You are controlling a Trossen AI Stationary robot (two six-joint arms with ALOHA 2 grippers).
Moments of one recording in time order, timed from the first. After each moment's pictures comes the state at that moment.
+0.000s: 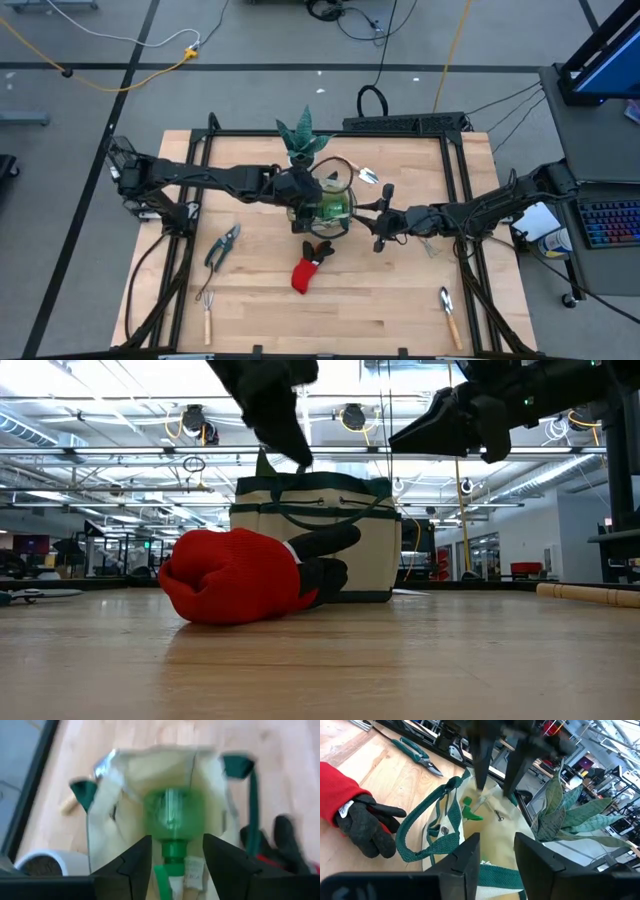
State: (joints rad) left arm 0.03 1.61 1.31 -0.55 -0.14 0.07; right arm 0.22 1.23 0.50 0.49 0.50 -0.45
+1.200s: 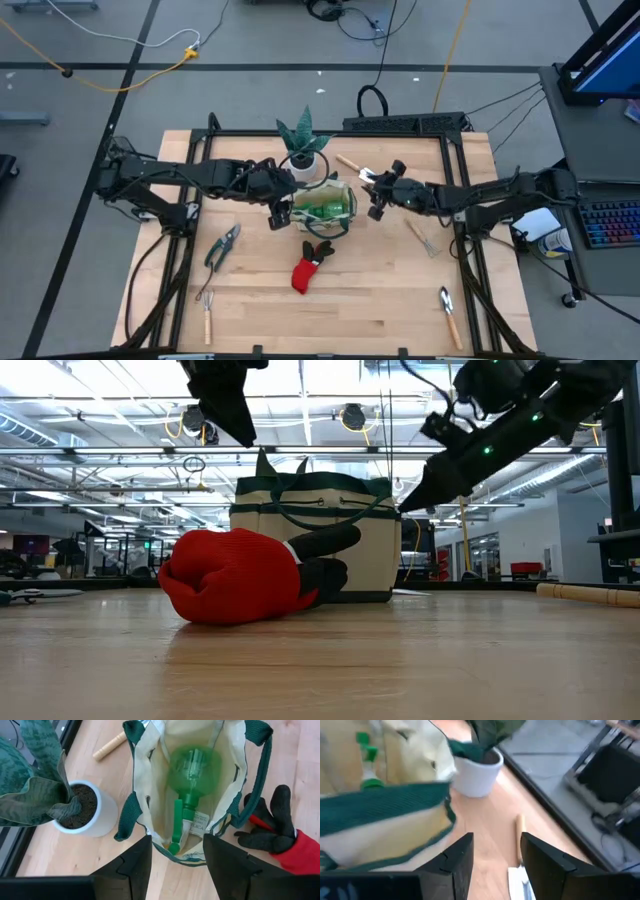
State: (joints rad) left arm 0.00 1.43 1.31 -0.86 -0.25 -0.17; right arm -0.10 1.23 0.50 0.24 0.45 -0.02
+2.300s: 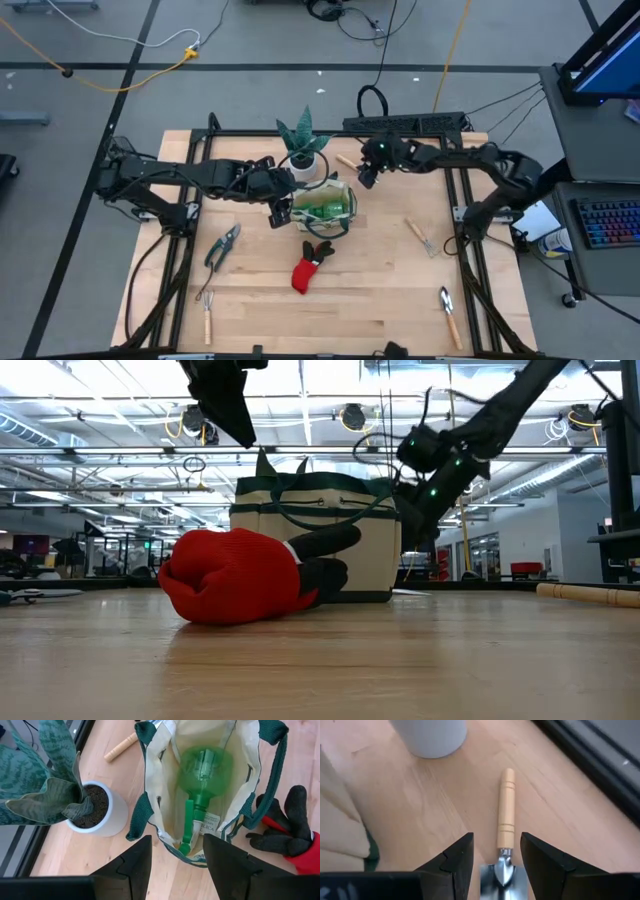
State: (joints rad) left arm 0.00 1.43 1.31 -0.87 -0.30 -0.16; right arm -0.59 1.60 0.82 0.00 -0.11 0.00
